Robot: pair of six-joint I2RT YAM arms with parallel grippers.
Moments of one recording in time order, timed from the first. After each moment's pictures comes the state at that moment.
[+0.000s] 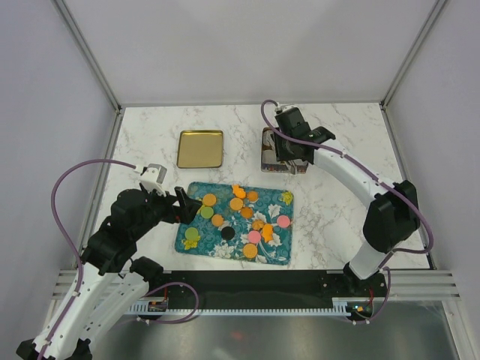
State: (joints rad) left arm -0.48 0.49 0.74 -0.63 0.05 -0.36; right arm 0.55 1.65 1.46 -0.68 0.23 0.29
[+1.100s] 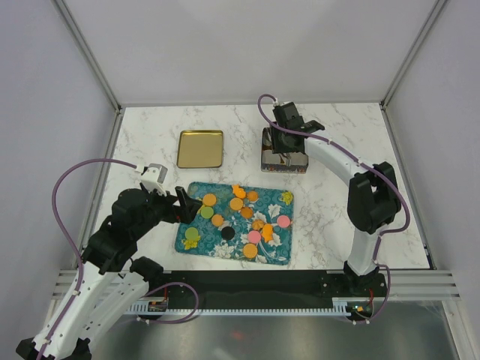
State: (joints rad) left arm -0.49 0.50 0.74 -0.63 0.04 -0.36; right arm 0.47 1.88 1.57 -0.57 0.20 0.29
